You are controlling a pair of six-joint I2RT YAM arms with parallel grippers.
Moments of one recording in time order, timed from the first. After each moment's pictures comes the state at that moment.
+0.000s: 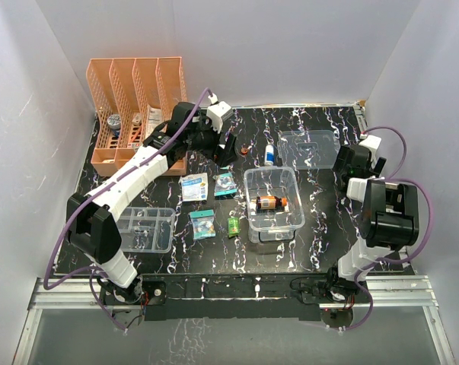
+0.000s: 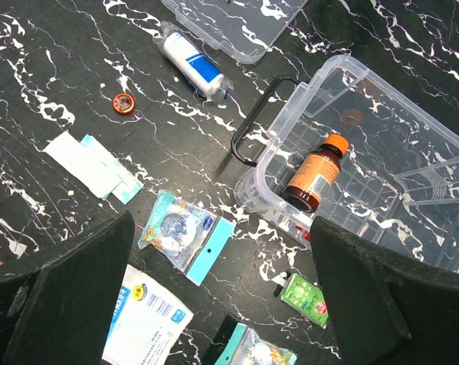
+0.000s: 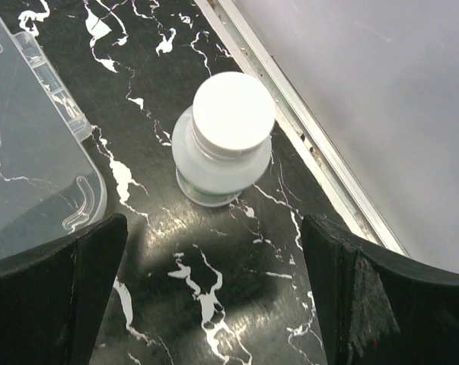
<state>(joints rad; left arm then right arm) -0.53 1.64 1.47 -0.42 0.41 0.07 -0.21 1.67 0.74 0.43 0.41 0.06</state>
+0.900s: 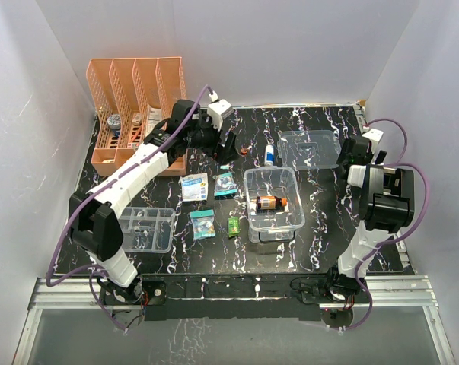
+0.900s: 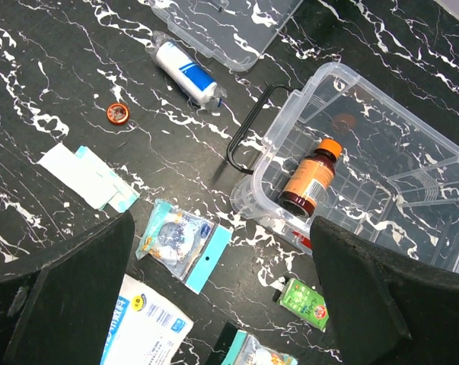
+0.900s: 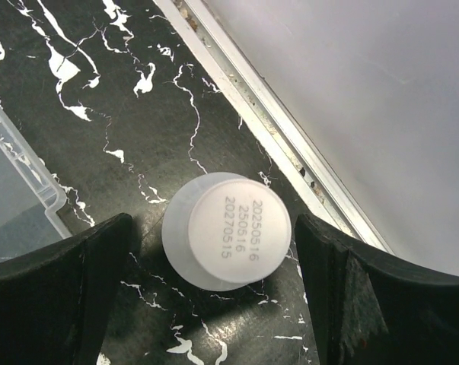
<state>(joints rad) -0.52 1.65 1.49 -0.41 0.45 0.08 -0.22 1.86 0.94 0.35 0.46 0.08</state>
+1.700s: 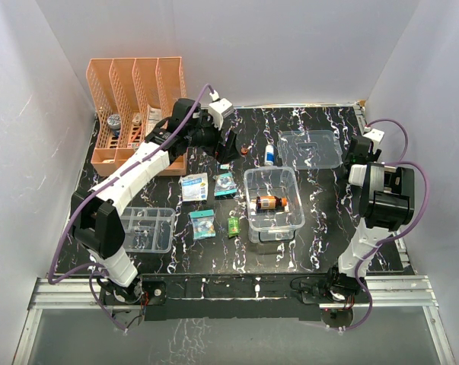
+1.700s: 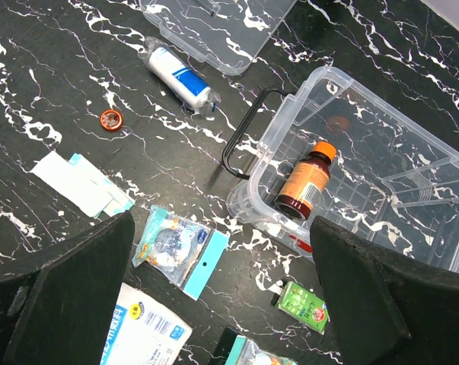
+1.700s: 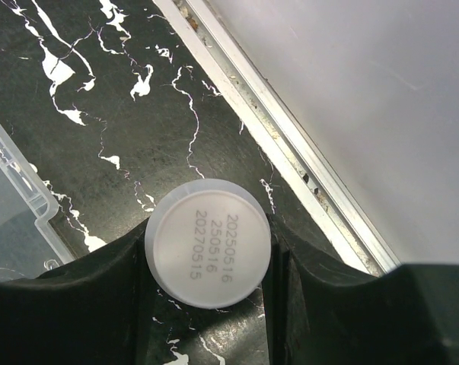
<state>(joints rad) -0.51 1.68 1.51 -0.40 0.49 0.08 -0.25 1.89 0.96 0.36 0.43 0.08</state>
